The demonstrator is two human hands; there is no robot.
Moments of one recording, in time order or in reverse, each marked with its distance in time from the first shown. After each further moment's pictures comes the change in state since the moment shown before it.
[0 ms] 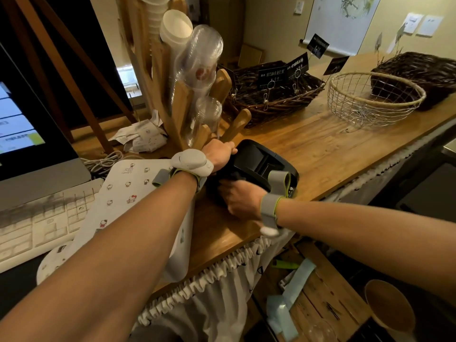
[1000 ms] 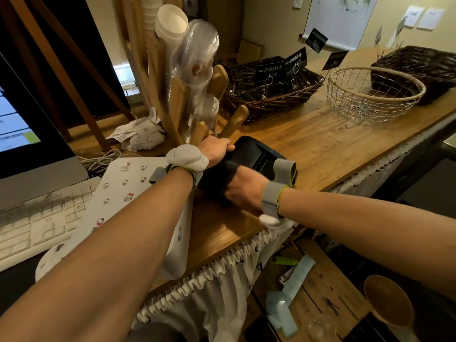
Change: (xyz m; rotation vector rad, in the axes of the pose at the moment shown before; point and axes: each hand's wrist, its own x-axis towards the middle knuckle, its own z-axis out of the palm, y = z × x) left_hand 0.002 0.003 -0.002 -0.041 -0.015 -0.028; right_hand -0.021 0.016 -0.013 0.321 0.076 0.085
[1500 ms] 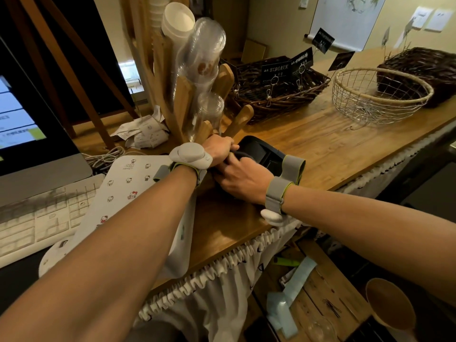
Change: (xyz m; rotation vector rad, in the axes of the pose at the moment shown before) left_hand 0.003 0.000 -0.001 -0.081 -0.022 -0.015; right_hand 0.006 0.013 -0.007 0.018 0.284 0.112
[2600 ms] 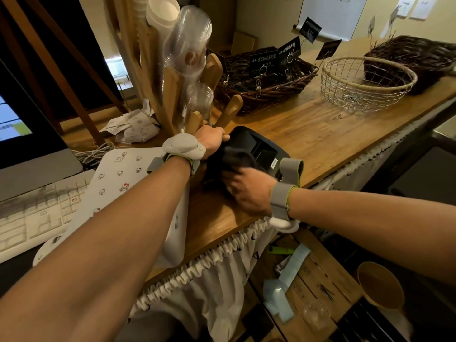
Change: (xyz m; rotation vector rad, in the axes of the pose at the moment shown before) left_hand -0.002 -0.001 0.006 0.081 0.101 0.004; right_hand -0.038 -0.020 0.022 -0.058 -0.301 -0.105
